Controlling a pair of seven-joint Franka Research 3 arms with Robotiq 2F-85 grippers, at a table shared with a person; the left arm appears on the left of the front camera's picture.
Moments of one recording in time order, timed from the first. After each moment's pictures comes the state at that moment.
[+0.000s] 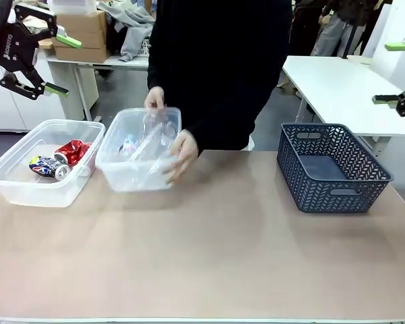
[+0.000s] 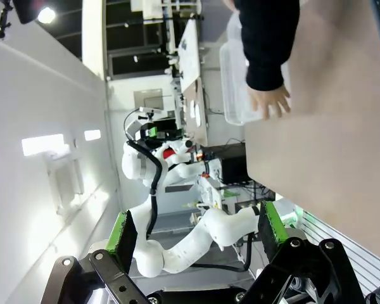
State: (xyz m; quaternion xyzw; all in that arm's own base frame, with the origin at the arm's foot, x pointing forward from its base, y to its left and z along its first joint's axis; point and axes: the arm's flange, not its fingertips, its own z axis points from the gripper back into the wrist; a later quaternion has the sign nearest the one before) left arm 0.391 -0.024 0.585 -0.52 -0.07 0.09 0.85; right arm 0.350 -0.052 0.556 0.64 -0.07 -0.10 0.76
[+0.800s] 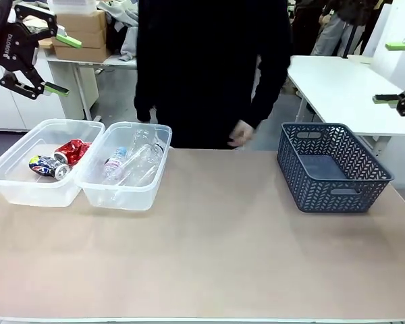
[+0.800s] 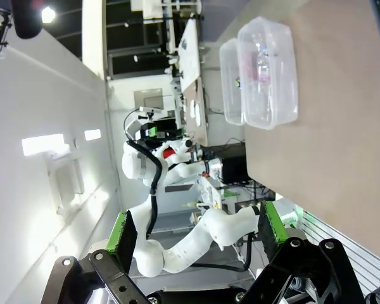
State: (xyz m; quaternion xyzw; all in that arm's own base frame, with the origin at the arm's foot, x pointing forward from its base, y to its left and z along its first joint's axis) left arm 0.390 -0.024 0.585 -0.52 -0.07 0.09 0.85; right arm 0.350 -0.052 0.556 0.64 -0.07 -0.10 0.76
